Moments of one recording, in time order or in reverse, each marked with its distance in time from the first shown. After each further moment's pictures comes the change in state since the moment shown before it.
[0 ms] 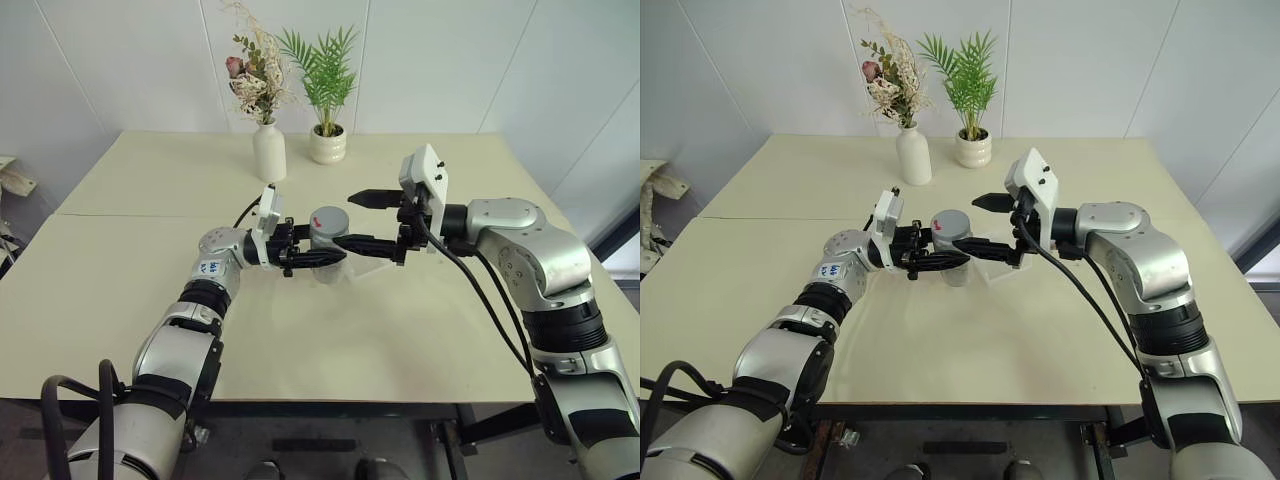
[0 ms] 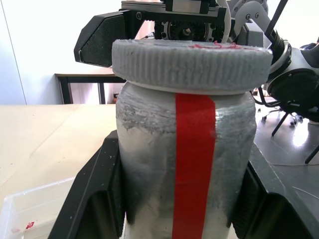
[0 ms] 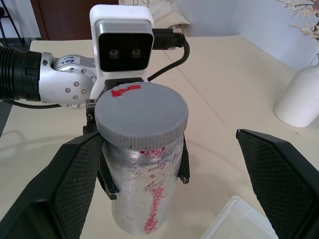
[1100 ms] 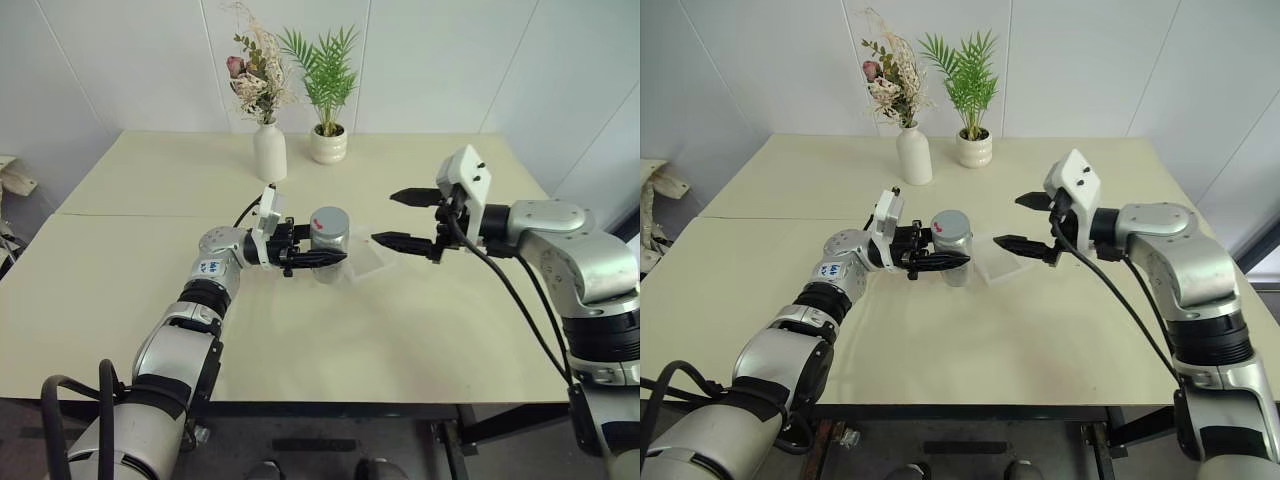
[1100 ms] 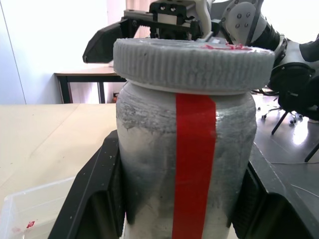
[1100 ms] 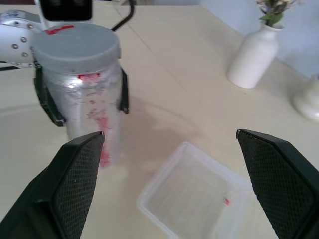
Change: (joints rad) left arm 0.000 0.000 -0.004 -0.004 0.000 -0.001 0.000; right arm 0.065 -0.149 -0.084 -0.024 -0.047 0.010 -0.017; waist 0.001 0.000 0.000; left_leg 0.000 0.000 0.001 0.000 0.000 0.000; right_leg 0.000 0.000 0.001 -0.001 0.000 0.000
